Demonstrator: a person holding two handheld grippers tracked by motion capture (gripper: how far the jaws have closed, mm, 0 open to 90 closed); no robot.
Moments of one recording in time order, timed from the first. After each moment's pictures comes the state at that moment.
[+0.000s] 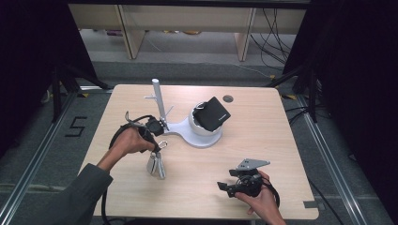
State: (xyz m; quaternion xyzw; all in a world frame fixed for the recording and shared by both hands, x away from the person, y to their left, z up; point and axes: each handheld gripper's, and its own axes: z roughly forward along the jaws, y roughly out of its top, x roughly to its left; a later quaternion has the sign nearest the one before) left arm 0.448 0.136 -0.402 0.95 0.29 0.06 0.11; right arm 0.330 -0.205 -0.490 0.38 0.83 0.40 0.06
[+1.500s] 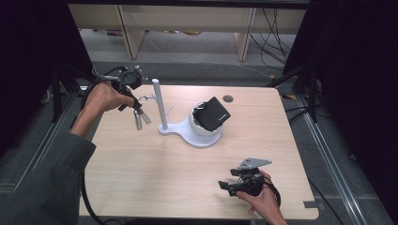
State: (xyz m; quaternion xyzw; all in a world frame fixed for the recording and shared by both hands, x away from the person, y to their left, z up) left arm 0.492 0.179 -0.278 0.90 0.38 0.15 0.14; right arm 0.332 -0.209 -0.489 0.39 0.83 0.40 0.06
